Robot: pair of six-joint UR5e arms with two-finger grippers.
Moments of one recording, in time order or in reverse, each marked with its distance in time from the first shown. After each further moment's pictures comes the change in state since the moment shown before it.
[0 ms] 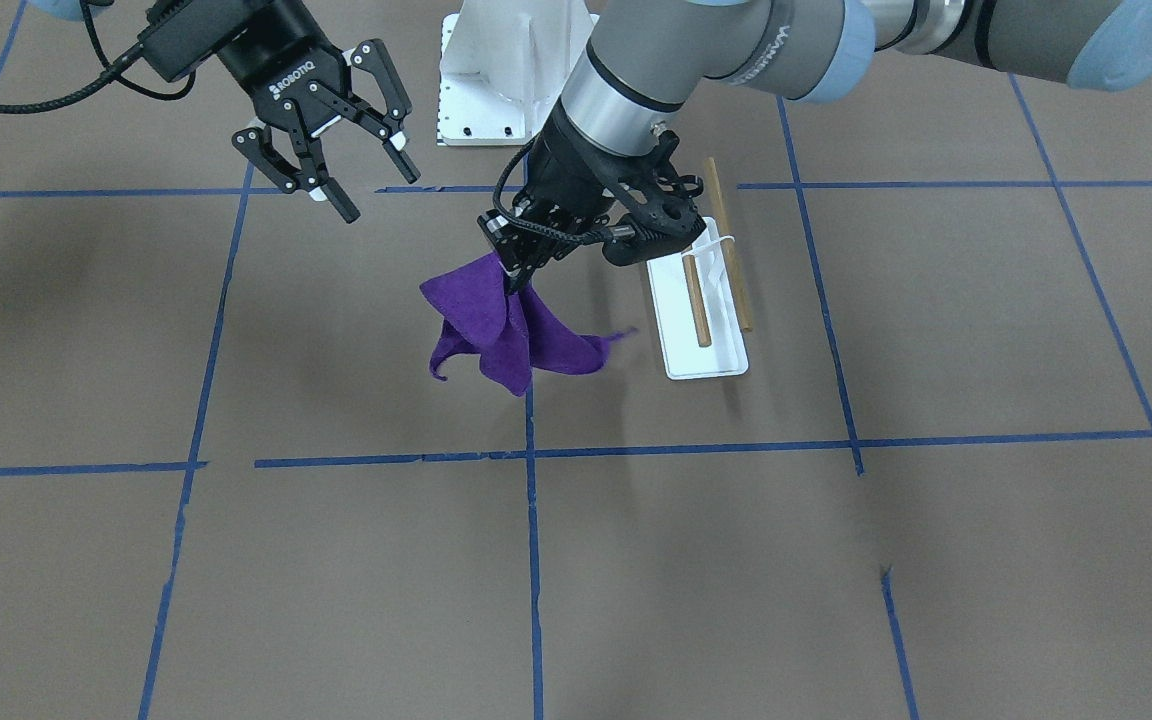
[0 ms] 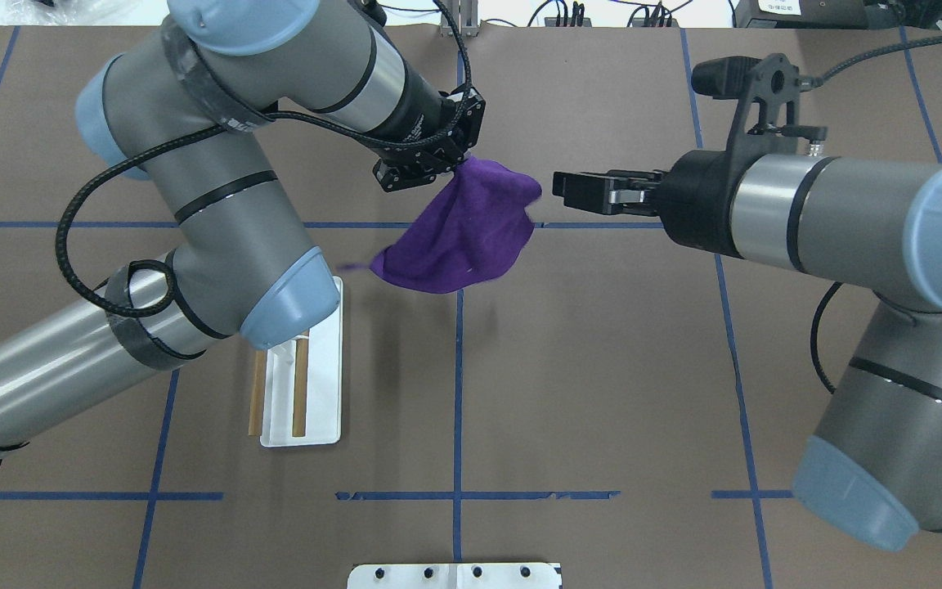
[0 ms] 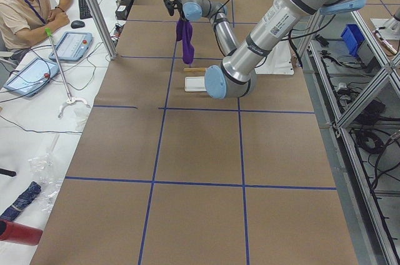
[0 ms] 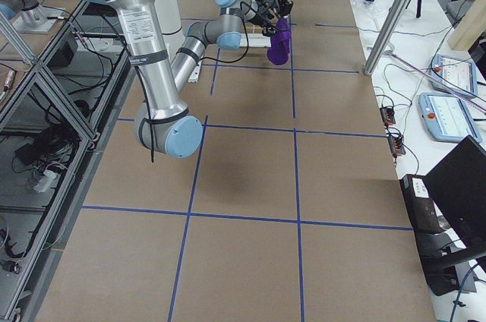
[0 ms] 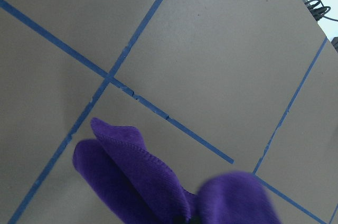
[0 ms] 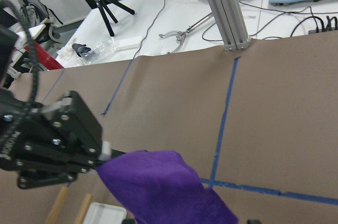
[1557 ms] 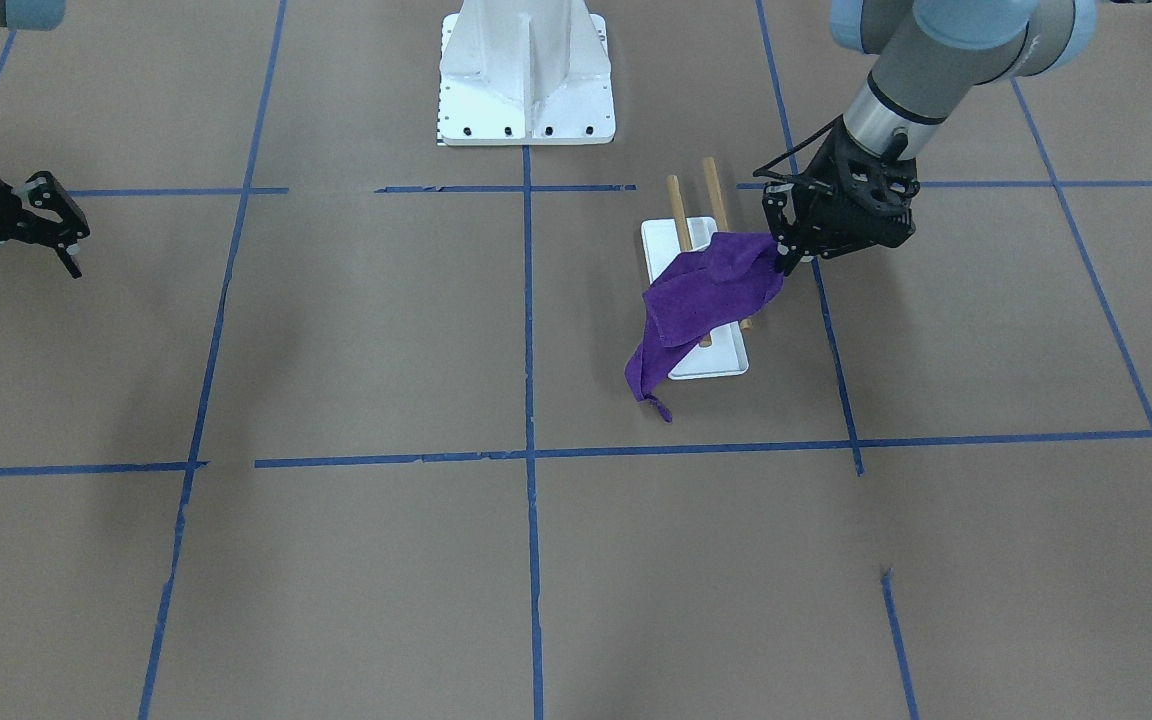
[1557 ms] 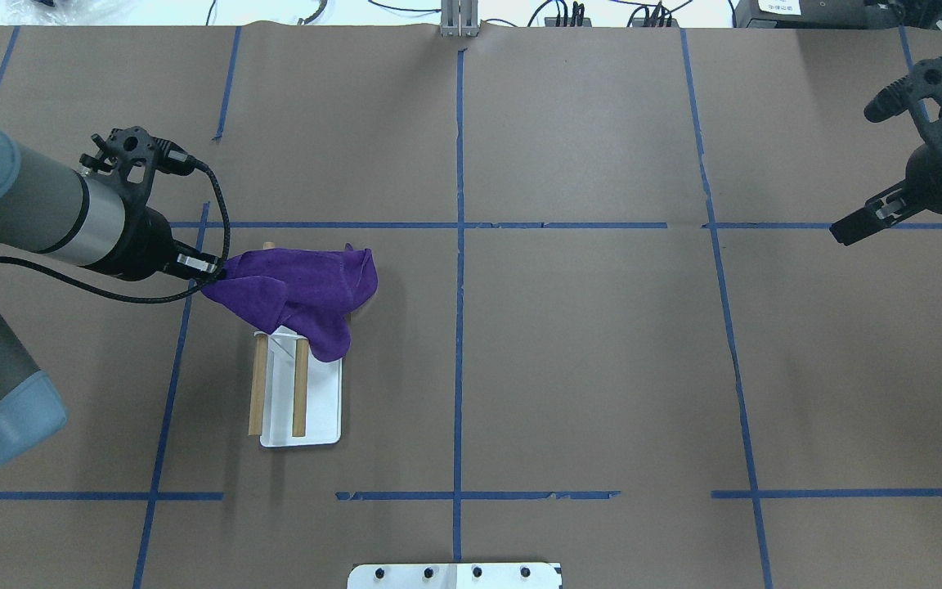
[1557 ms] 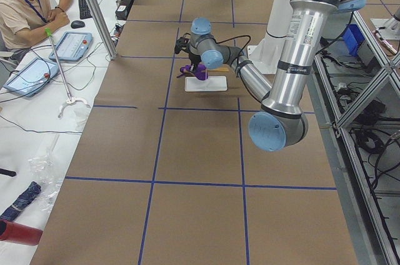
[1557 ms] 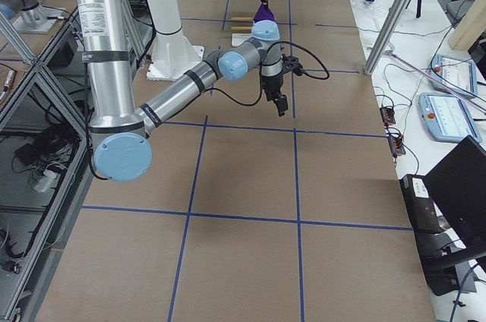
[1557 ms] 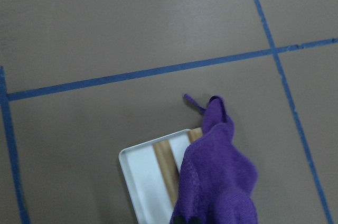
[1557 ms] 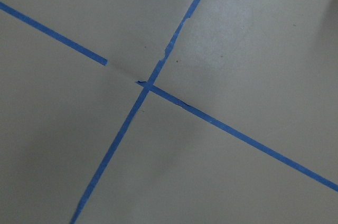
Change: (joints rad) left arm -0.032 0.610 -0.303 -0.013 -0.005 1.018; right arm 0.378 -0.211 -0.063 -0.564 0.355 -0.871
